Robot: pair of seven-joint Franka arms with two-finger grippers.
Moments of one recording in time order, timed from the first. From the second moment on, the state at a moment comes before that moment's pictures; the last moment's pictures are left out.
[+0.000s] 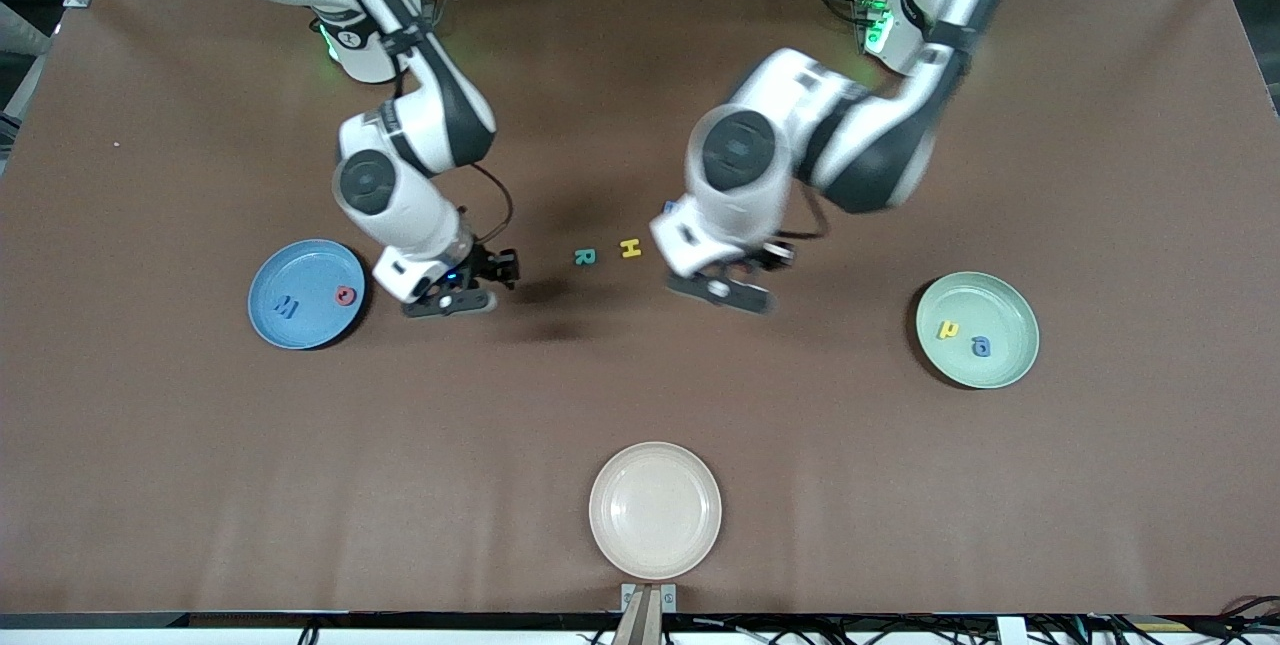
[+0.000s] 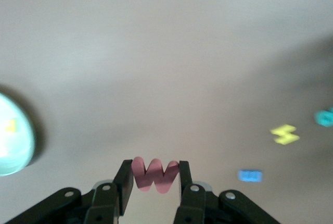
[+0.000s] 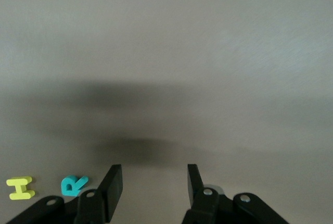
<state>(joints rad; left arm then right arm) -0.53 0.53 -0.04 -1.37 0.04 1.72 -0.32 0.50 0.36 0.02 -2.07 0.13 2.47 0.33</state>
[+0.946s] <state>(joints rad) -0.13 0.59 0.09 -1.70 0.04 2.09 0.18 0.68 0.56 0.03 -1.96 0.02 2.57 0.60</state>
